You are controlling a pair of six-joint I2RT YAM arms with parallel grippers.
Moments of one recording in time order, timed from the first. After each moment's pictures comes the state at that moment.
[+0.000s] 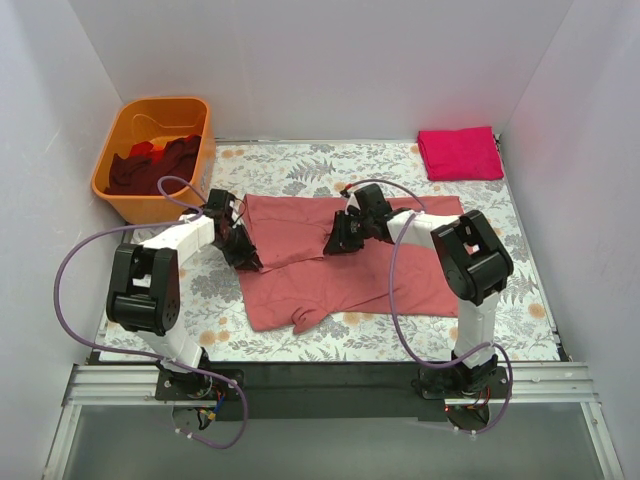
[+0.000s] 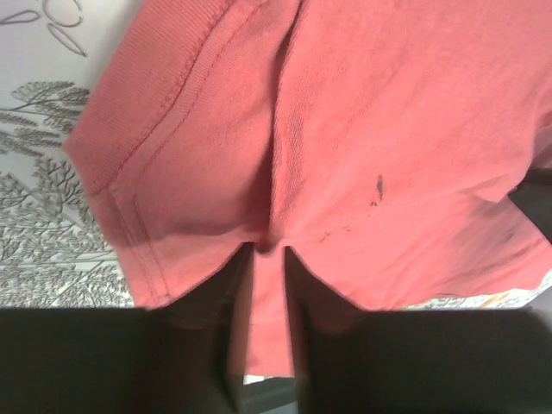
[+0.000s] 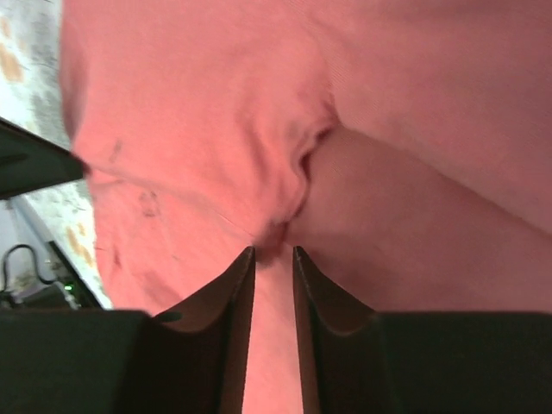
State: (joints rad) left arm -0.17 1.67 1.00 -0.62 0.29 -0.64; right arm 0.55 1.98 1.17 -0.04 -0.53 0.57
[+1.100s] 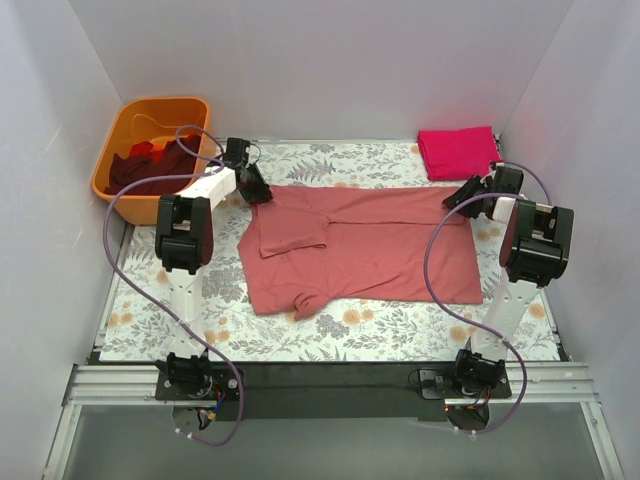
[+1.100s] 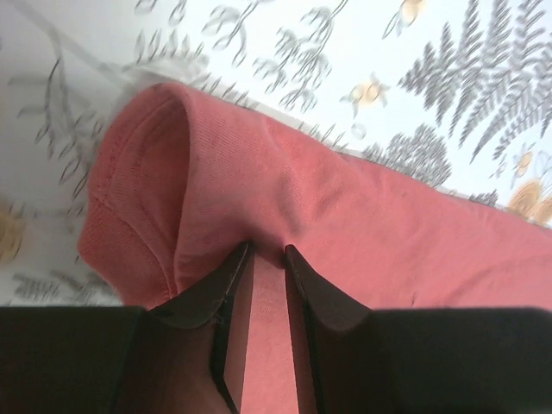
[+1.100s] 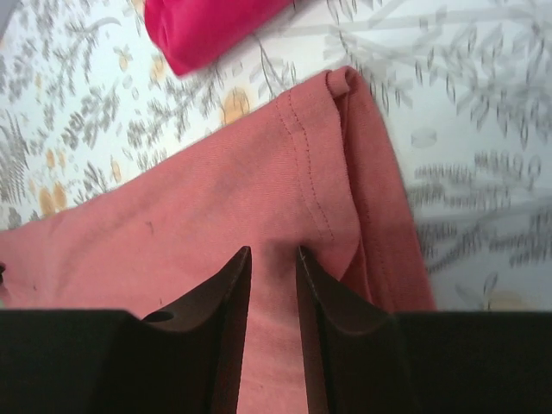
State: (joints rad) left arm -0.16 2.27 1.74 -0.46 0.14 -0.65; right arm -0.24 2.05 1.23 0.05 -0.47 0.48
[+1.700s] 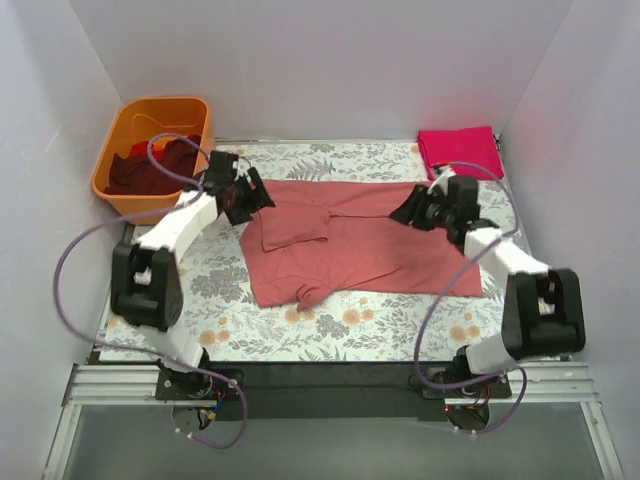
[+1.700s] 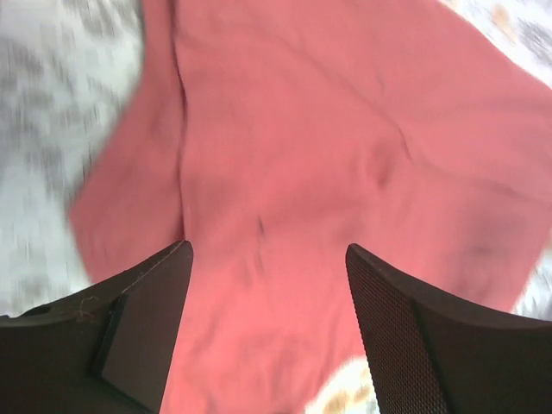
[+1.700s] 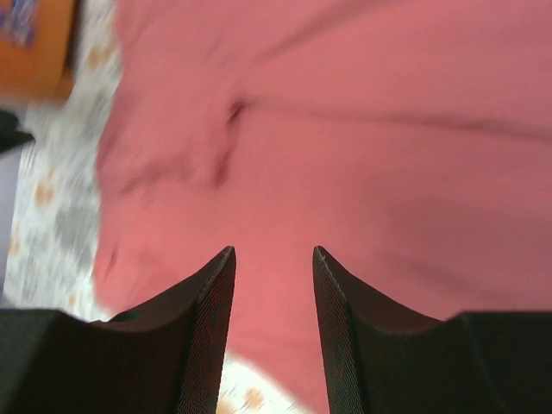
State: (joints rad) left arm -0.20 1.78 1.35 -0.47 0.14 -0.65; right arm 0.07 1.52 0.90 0.03 -0.48 0.45
